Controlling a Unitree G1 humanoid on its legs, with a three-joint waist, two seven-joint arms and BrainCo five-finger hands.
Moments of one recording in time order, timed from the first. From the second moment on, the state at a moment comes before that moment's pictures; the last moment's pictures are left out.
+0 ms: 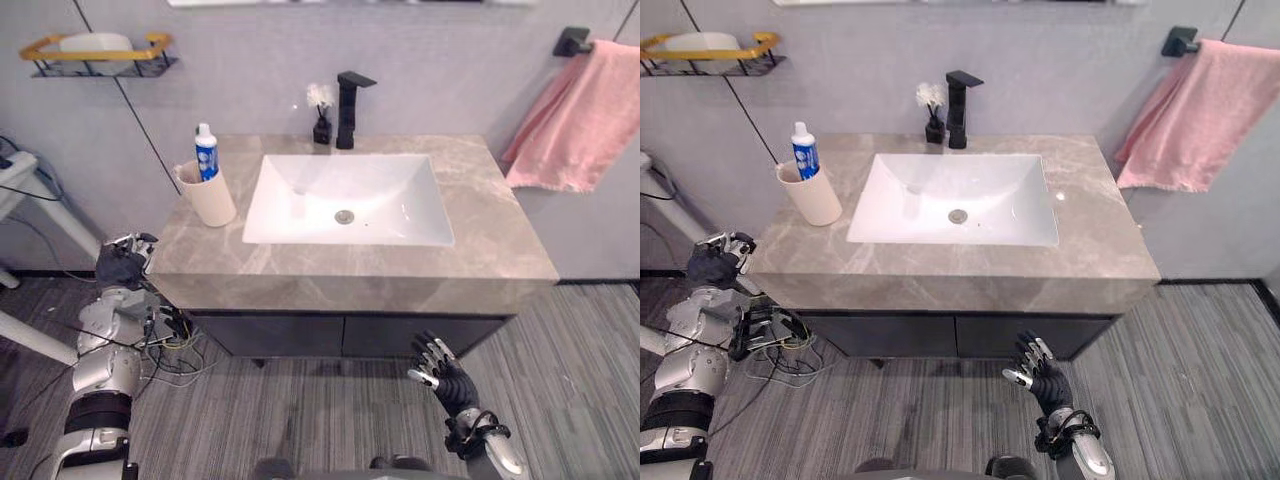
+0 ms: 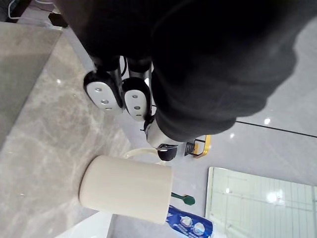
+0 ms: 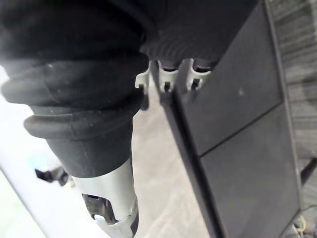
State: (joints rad) left arm -0.19 0.56 0.20 0.44 -0.76 -0.16 -0.05; right arm 0.40 -0.16 0.07 0.06 0.51 -0.10 0.24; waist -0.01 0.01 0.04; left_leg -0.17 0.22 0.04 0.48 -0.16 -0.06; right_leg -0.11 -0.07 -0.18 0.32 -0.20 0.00
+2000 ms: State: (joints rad) left arm -0.13 0.44 0.13 0.35 -0.73 -0.16 -0.10; right arm 0.37 -0.11 -0.06 0.14 0.42 -0.10 0.22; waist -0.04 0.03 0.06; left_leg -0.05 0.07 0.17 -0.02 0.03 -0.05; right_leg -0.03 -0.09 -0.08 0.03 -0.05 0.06
